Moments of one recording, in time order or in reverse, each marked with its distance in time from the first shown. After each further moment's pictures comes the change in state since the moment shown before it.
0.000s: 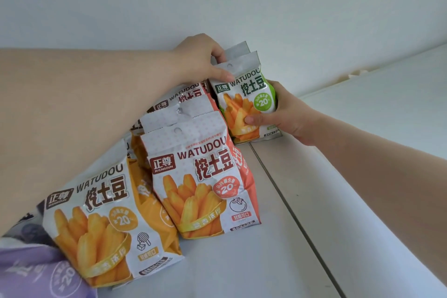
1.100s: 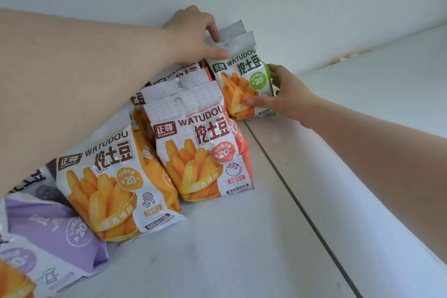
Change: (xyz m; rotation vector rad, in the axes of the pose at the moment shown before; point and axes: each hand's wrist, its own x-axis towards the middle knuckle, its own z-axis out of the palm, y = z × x) left_hand -0.018 0.005 -0.006 0.143 0.096 -0.017; right_hand -0.030 -0.009 0.002 -0.364 0.187 0.012
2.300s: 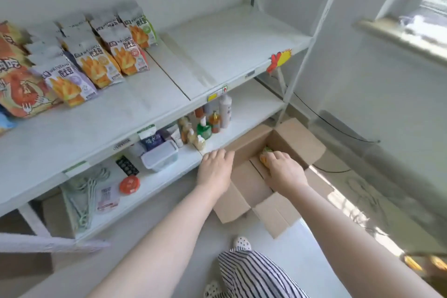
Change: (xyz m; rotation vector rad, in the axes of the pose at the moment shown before) left_hand -0.619 0.389 -0.095 -0.124 -0.383 0.286; right_hand -0.742 -0.115 -0.130 -1.024 -0.124 0.533
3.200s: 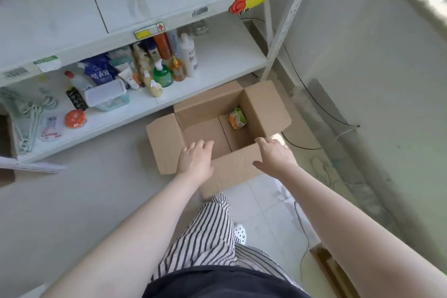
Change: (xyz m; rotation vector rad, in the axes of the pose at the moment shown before) left_hand 0.072 0.230 0.094 -0.147 -0.261 -0.320; right_hand 0.039 0.271 0.024 -0.067 -0.313 -0.155
